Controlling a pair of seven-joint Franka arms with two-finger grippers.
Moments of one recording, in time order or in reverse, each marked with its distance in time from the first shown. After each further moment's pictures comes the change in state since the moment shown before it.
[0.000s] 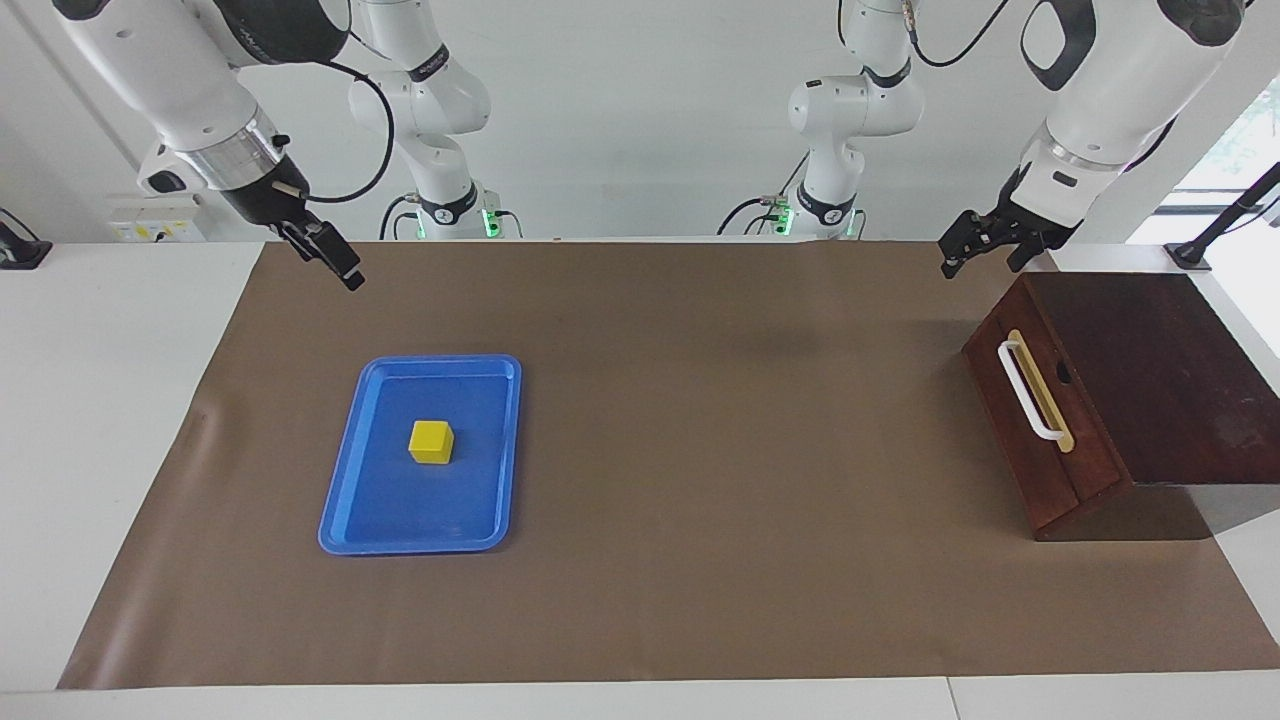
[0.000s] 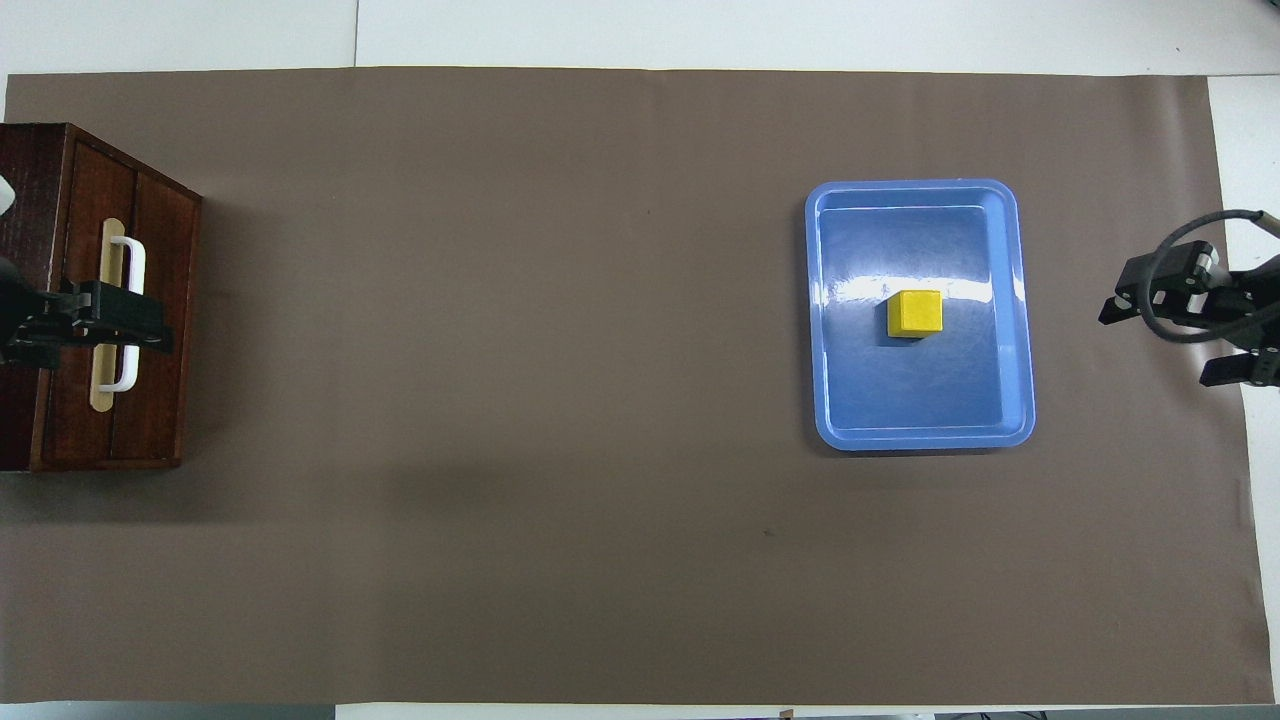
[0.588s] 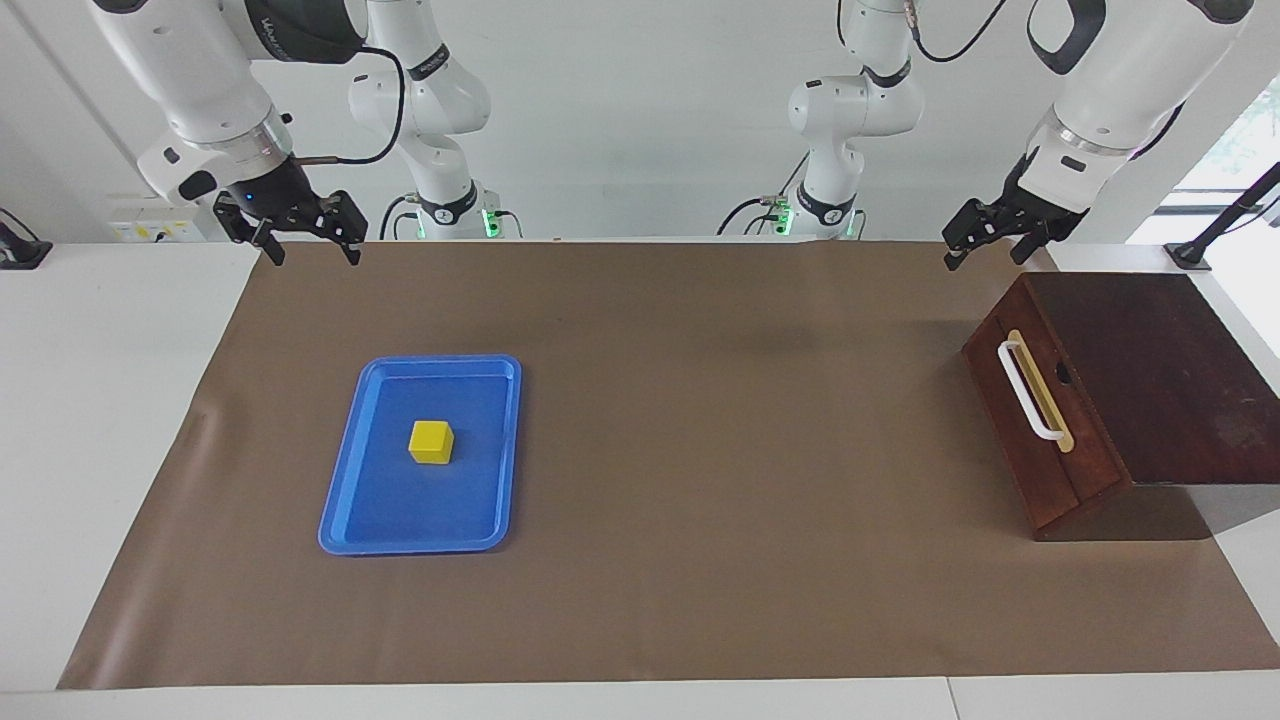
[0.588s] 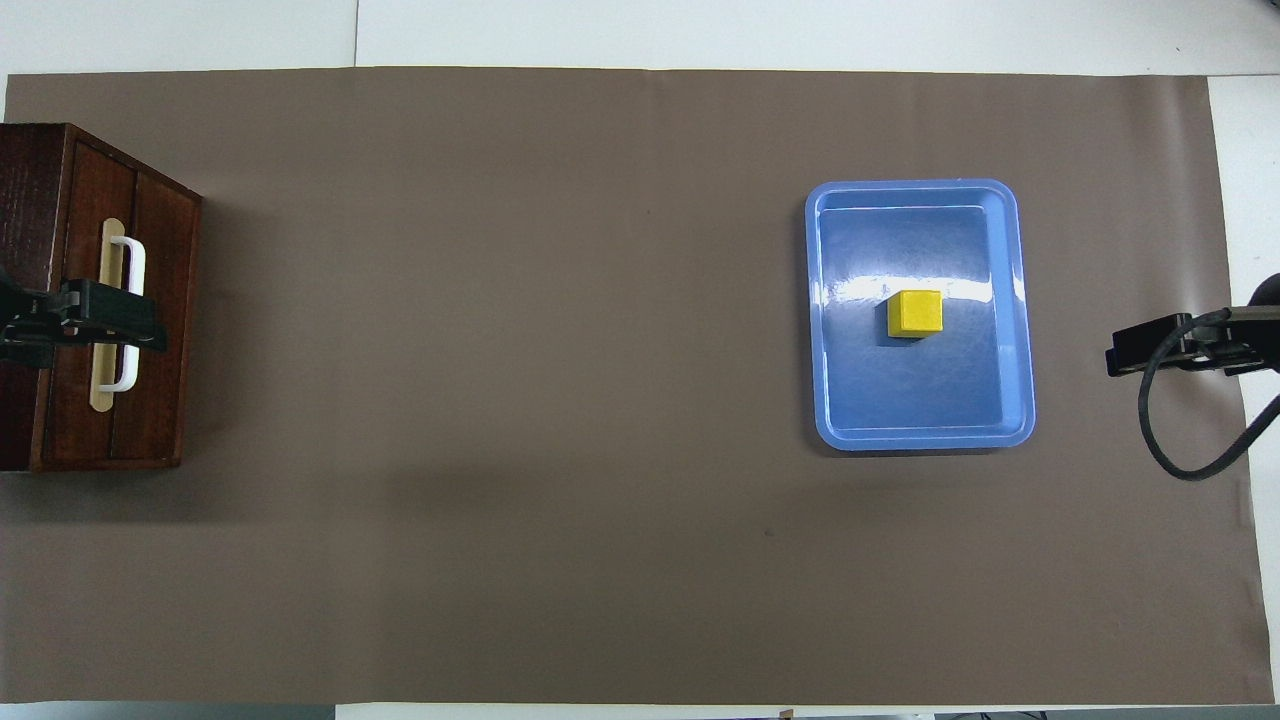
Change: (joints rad) left arm 0.001 -0.006 -0.002 0.006 -0.002 -0.006 0.004; right arm 0.021 0.001 0.017 -0.021 -0.055 -0.009 -0.327
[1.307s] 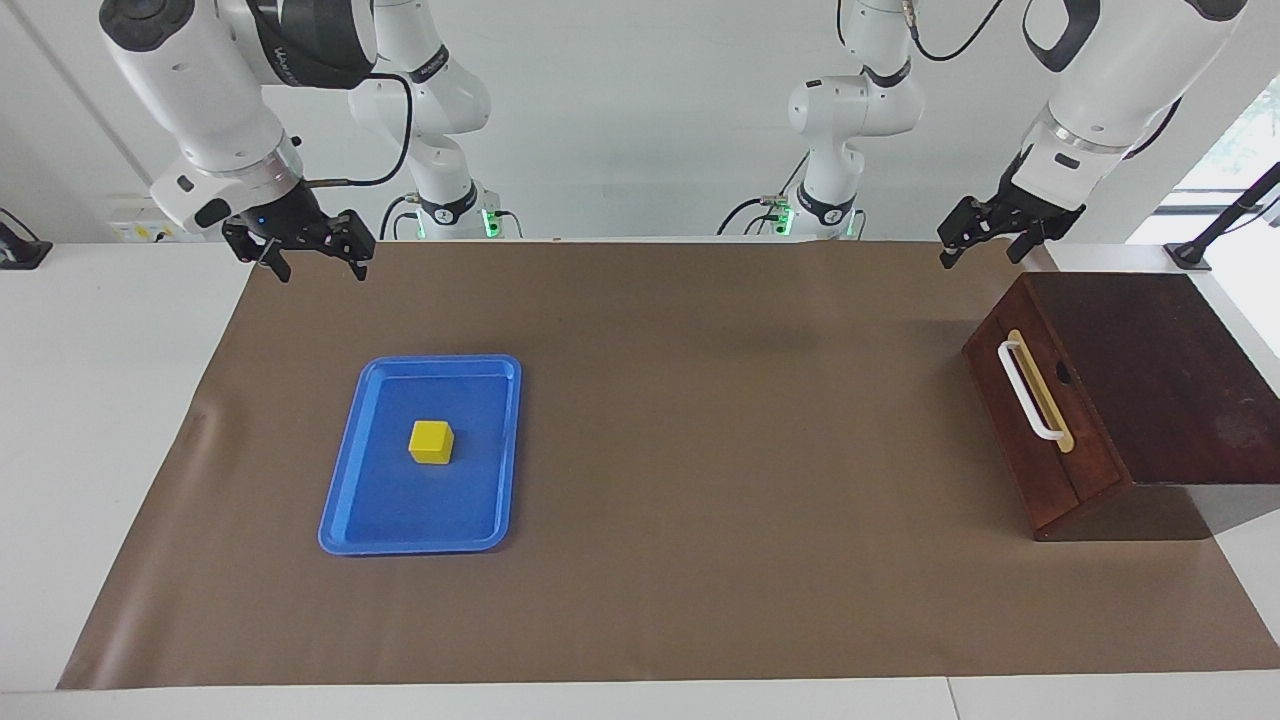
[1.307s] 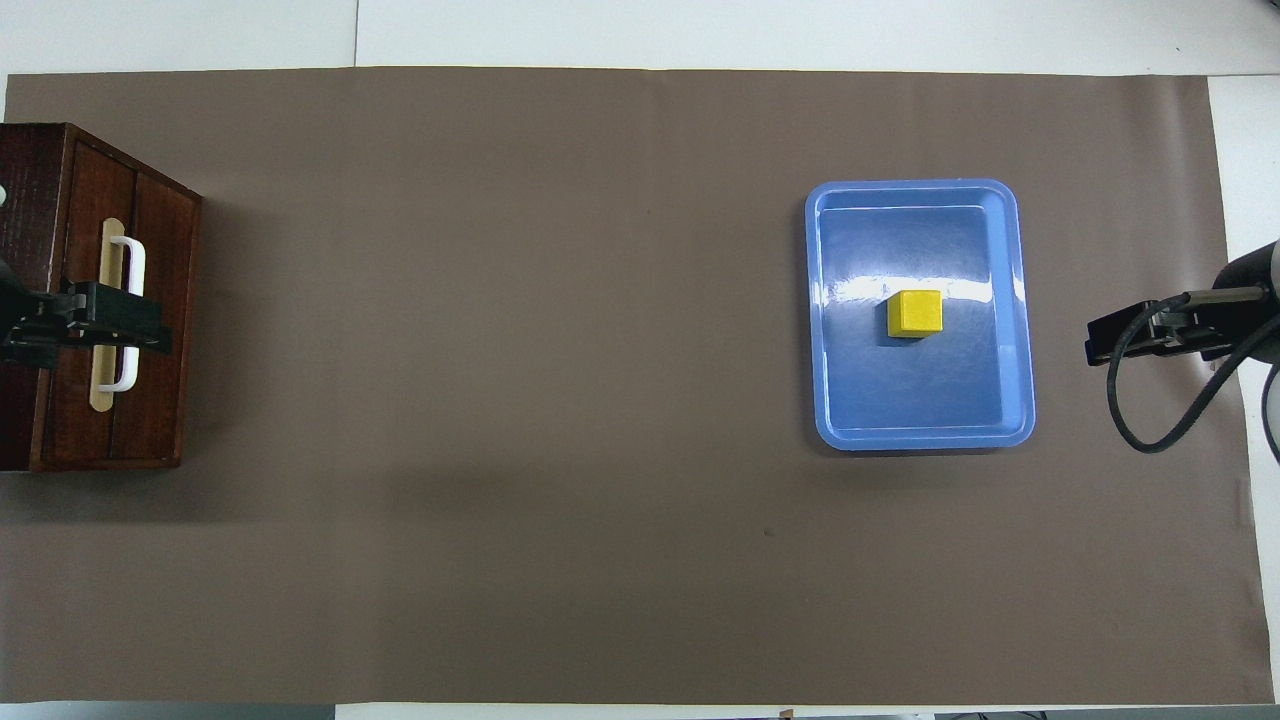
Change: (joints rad) left arm -0.003 -0.001 -0.007 0.001 0.000 -0.005 0.003; right arm 0.010 0.047 -0.004 0.021 -0.009 0.001 -0.001
